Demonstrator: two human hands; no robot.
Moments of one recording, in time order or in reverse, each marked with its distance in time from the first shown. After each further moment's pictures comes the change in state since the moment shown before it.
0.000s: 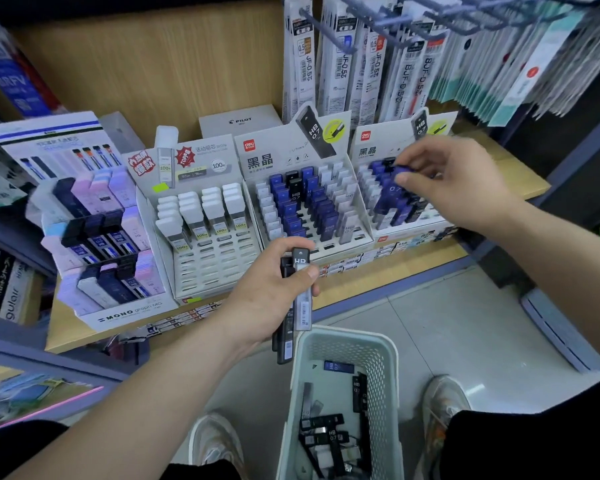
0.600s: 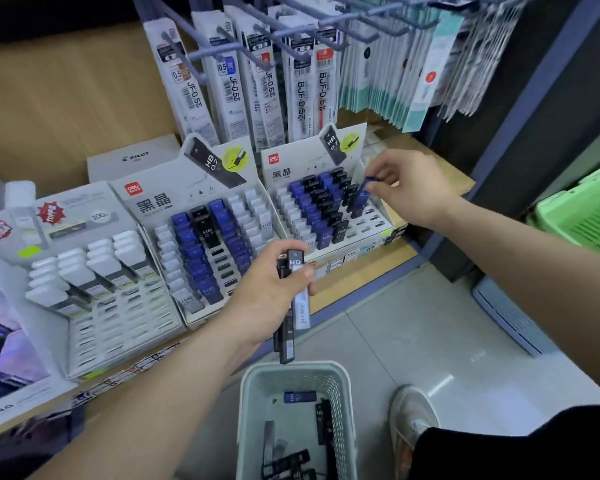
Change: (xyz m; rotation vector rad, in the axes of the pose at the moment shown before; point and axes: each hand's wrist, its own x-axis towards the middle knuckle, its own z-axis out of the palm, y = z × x) left_hand 0.079 0.027 0.095 0.059 -0.065 -0.036; right_hand 0.031 0.105 -0.050 -0.217 0.085 0.122
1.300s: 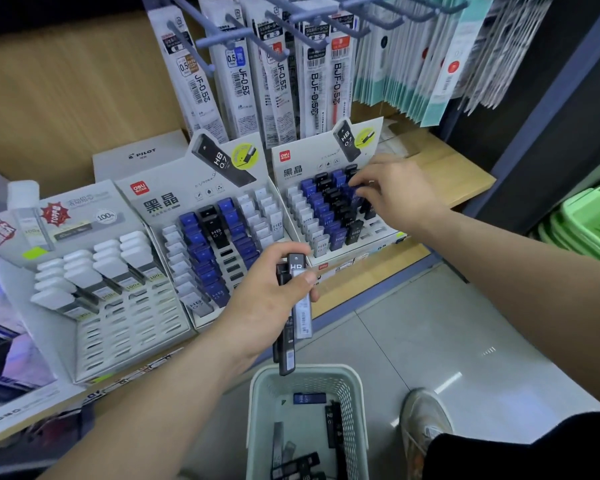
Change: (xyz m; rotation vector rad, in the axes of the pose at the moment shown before) left_hand 0.001 -0.006 -0.014 -0.018 -0.025 0.038; right_hand 0.021 0.006 0.043 -0.226 -0.021 -0.205
